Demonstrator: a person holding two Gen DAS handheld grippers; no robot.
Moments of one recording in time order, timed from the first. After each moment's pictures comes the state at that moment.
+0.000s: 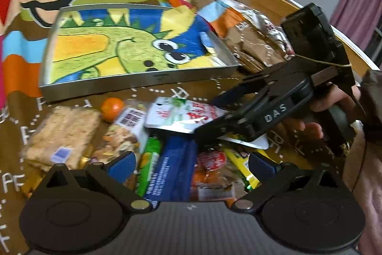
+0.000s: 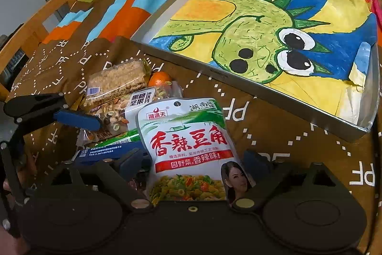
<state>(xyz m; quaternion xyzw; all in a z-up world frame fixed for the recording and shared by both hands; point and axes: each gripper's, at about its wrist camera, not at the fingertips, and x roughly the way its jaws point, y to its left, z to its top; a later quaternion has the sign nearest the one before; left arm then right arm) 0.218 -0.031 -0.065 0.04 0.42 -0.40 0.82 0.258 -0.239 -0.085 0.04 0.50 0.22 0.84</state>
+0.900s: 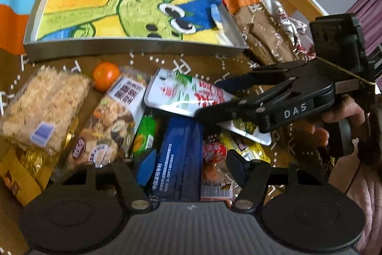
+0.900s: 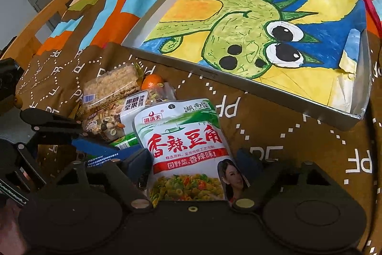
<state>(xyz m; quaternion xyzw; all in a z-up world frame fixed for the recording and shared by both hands) 0.255 -0.028 -0.084 -0.01 0.53 -0.39 0.75 0.258 -0.245 -0.084 0.06 0.51 0.20 0.83</state>
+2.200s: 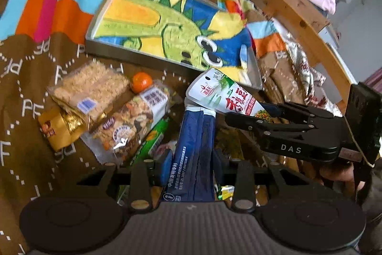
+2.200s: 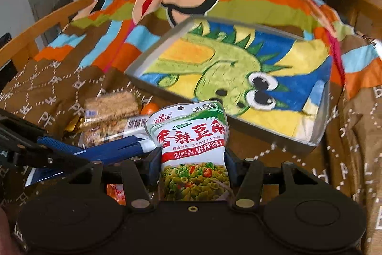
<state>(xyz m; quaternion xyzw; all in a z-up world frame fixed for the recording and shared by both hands) 0.221 -0.003 -0.038 -0.11 0.50 -0.28 0.81 0.214 -0.238 -0.043 0.00 0.40 0.15 0.90</state>
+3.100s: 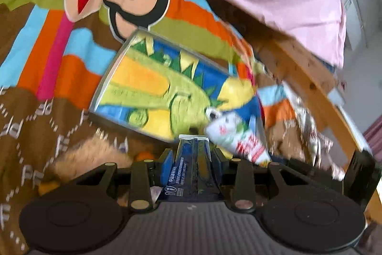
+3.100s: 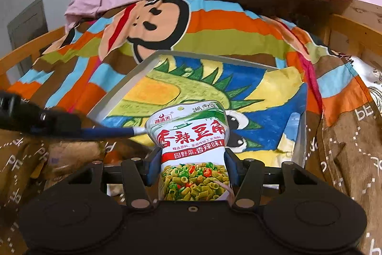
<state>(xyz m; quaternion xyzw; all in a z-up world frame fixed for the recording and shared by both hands) 0.275 -0.007 -0.020 -0.17 0.40 -0.23 0.87 0.252 -0.252 -0.047 0.01 0.33 0.08 0.94</state>
